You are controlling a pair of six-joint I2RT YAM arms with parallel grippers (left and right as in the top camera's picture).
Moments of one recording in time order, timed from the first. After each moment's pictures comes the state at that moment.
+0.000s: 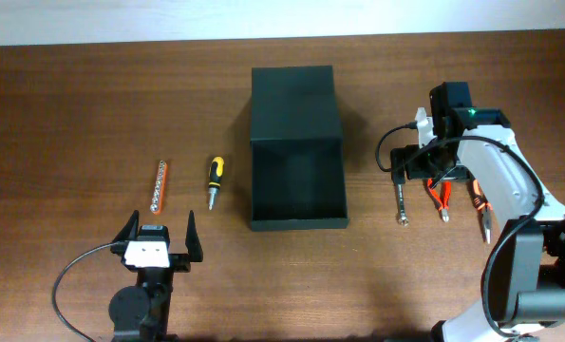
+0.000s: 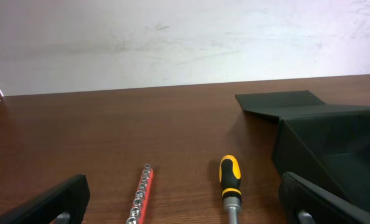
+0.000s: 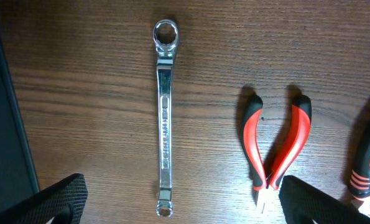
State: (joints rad) left arm 0.01 0.01 0.02 -0.09 0.02 0.04; right arm -0.01 1.77 1.31 -0.99 -0.05 -0.04
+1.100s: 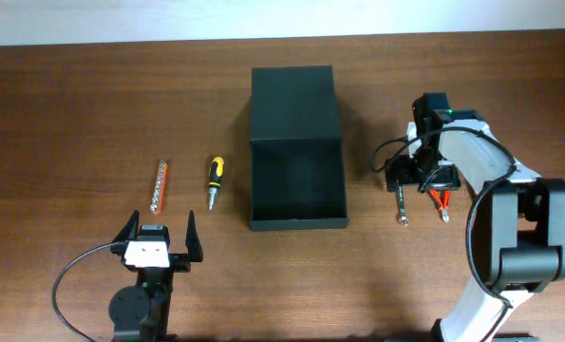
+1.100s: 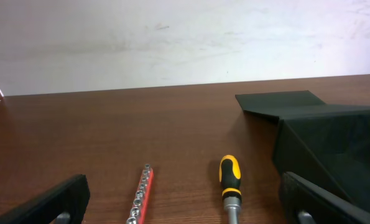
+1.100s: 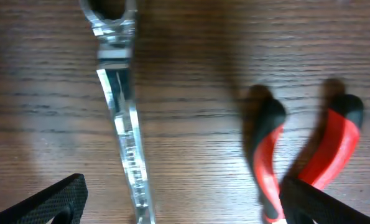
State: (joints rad) left arm 0.01 0.01 0.02 -0.09 0.02 0.04; right arm 0.01 1.95 1.31 -0.97 0.03 0.03
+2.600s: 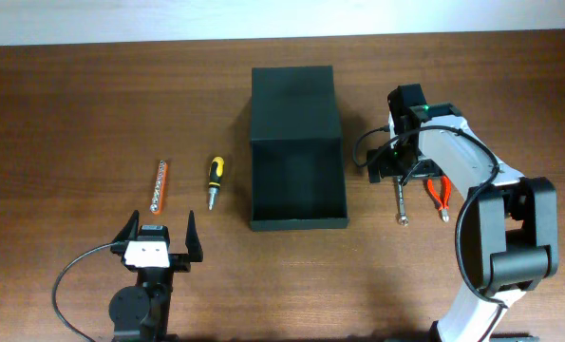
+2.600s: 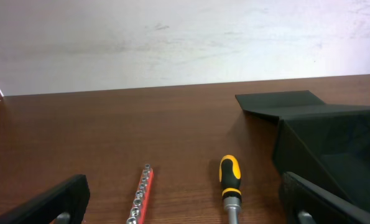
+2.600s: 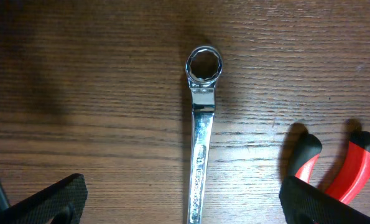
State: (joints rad) left arm 0.01 0.01 0.02 -0.09 0.02 0.04; right arm 0.12 1.95 1.37 -0.94 0.06 0.10
